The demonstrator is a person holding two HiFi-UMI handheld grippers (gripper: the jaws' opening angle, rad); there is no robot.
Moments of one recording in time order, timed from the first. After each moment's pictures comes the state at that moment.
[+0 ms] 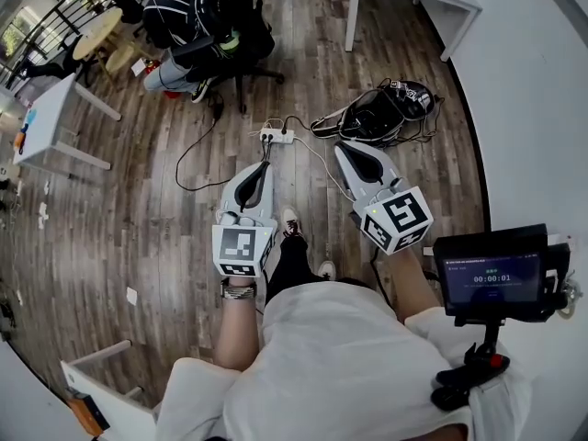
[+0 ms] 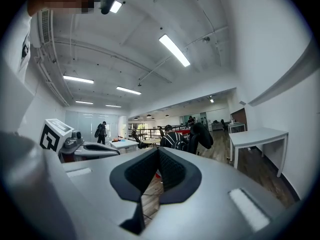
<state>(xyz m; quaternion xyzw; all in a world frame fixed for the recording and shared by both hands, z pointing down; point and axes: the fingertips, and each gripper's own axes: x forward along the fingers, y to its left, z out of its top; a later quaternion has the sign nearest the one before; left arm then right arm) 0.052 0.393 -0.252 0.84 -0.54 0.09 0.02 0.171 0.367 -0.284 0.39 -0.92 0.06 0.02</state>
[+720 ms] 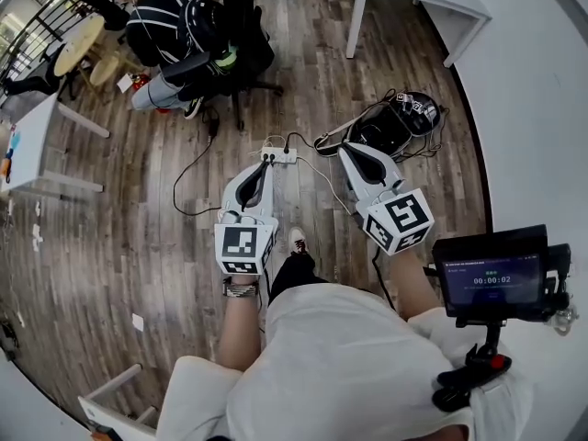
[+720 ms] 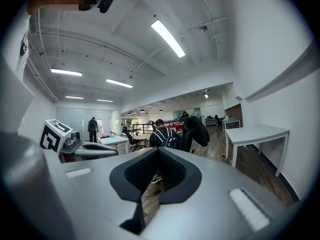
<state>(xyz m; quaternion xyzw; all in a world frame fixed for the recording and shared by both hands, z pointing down) -0.012 0.226 -0.227 0.84 -0.53 0.09 0.04 0.119 0.207 -0.266 0.42 -0.90 0.07 0.04</state>
